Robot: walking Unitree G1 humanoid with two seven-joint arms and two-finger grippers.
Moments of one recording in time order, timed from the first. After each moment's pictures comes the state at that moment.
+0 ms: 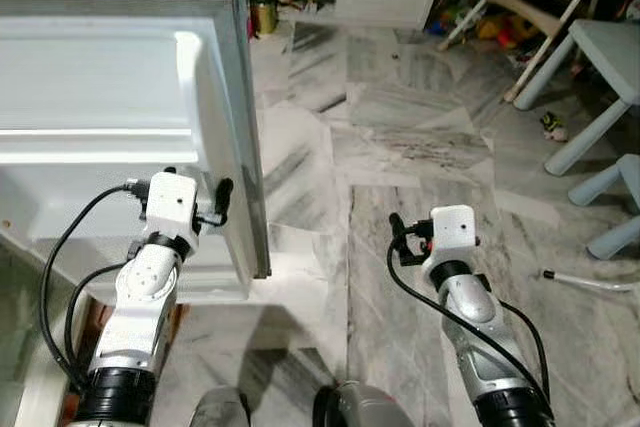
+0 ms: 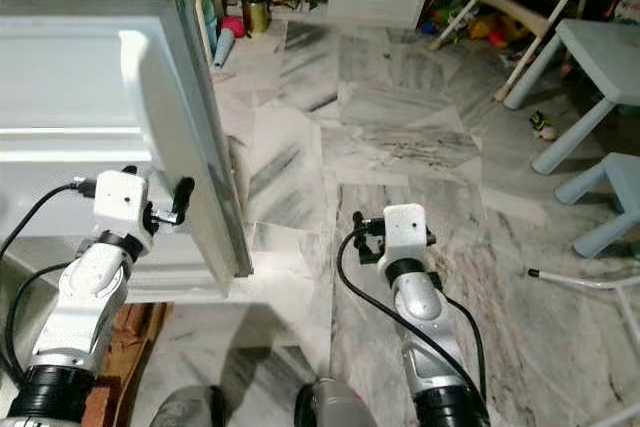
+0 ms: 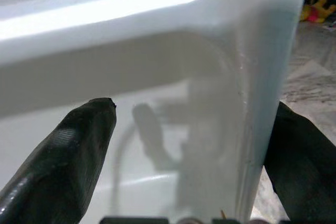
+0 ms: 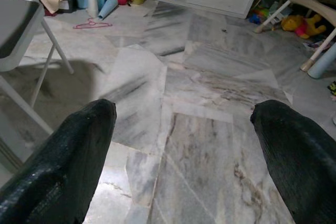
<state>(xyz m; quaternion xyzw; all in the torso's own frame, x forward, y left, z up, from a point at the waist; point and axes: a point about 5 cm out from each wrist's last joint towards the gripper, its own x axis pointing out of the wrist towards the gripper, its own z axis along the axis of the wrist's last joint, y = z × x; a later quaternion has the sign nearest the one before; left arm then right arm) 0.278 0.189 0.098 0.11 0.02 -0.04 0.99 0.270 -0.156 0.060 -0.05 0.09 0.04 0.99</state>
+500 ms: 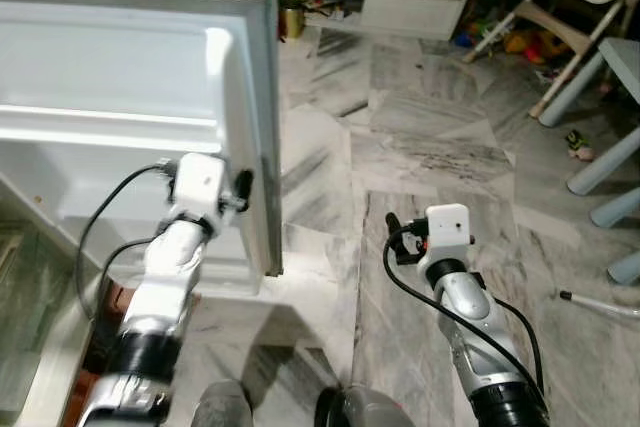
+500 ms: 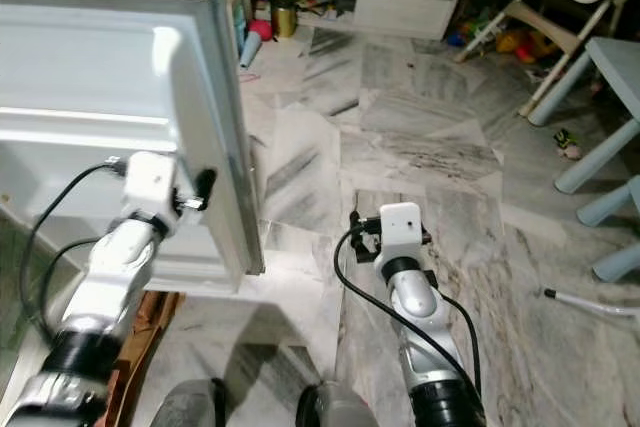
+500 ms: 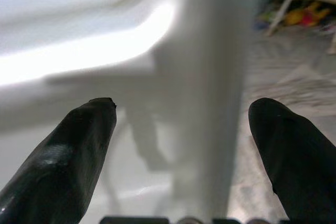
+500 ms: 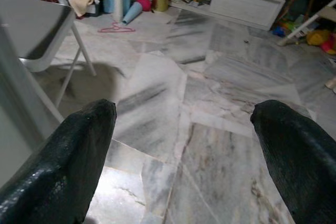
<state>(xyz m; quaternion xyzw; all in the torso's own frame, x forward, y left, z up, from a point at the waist) 0.330 0.130 0.113 0.11 0.02 -0.11 0.99 0.276 -0.150 0.061 -0.05 0.09 0.04 0.99</state>
